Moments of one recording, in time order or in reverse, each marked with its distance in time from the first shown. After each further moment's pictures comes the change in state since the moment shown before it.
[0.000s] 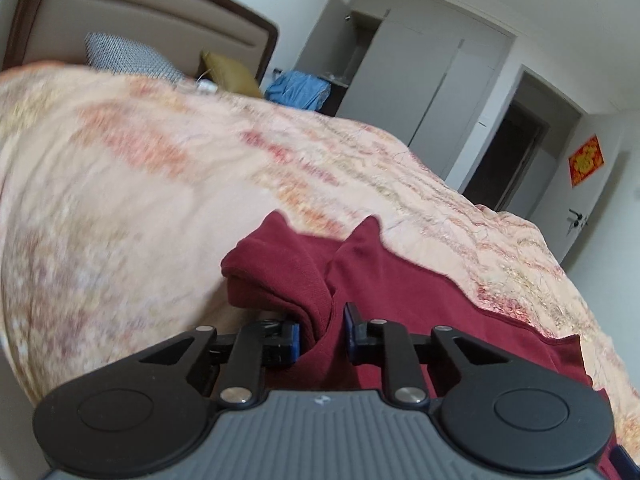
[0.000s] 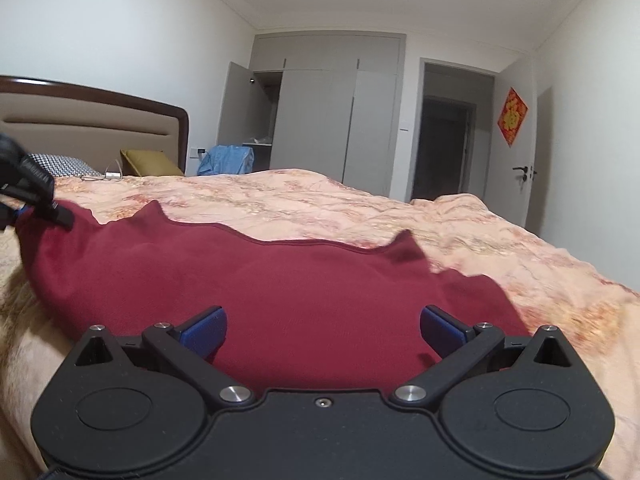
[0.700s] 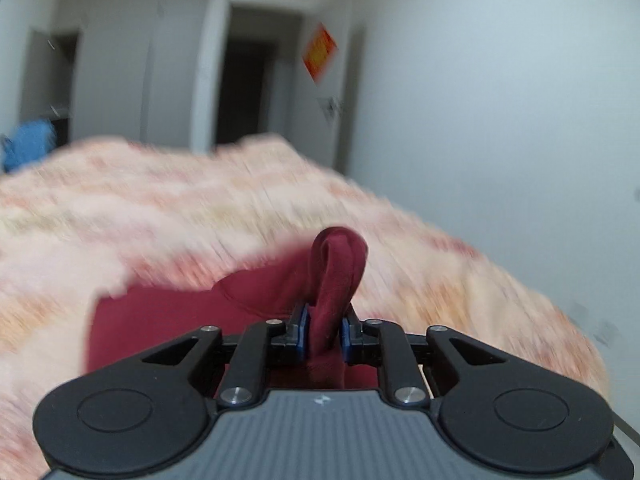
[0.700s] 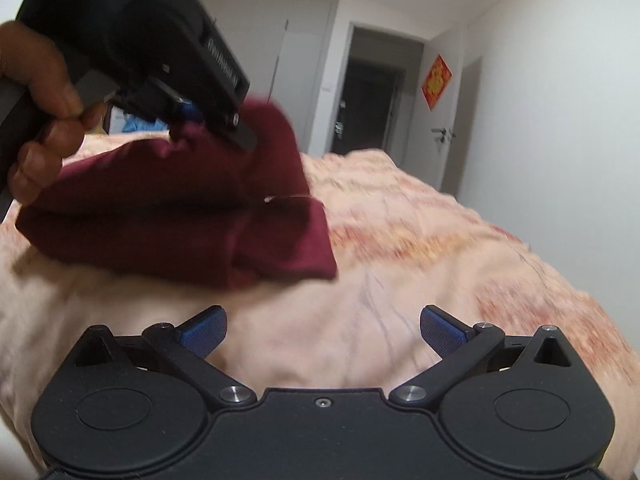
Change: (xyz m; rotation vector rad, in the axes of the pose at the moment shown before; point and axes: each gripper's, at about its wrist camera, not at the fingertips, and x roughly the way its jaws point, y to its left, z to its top) left arm -0.019 -0.289 -0.083 0.591 0.173 -0.597; right arm -0.064 -0.091 -0.049 0.003 0.152 -0.243
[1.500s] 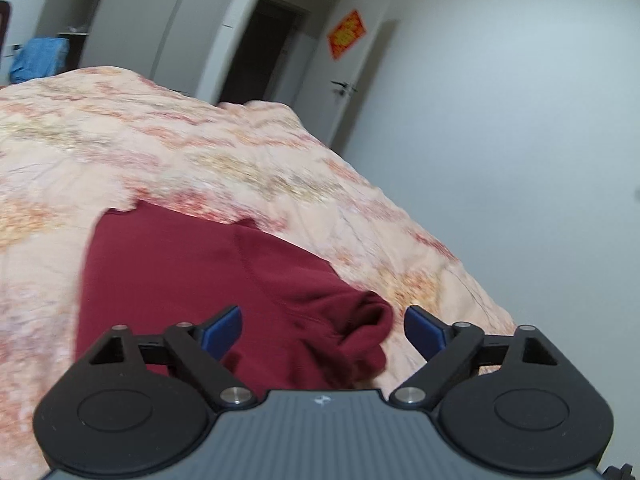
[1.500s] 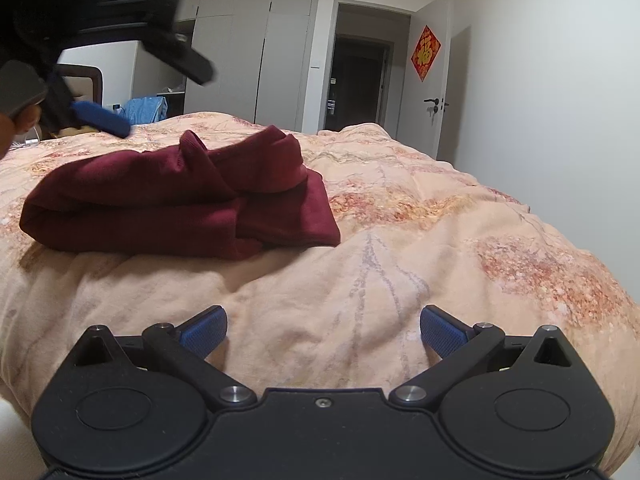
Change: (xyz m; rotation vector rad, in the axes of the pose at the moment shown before) left arm -0.044 0.052 -0.019 -0.241 0.014 -0.069; right arm -0.002 0.006 0.000 0.067 0.047 0.016
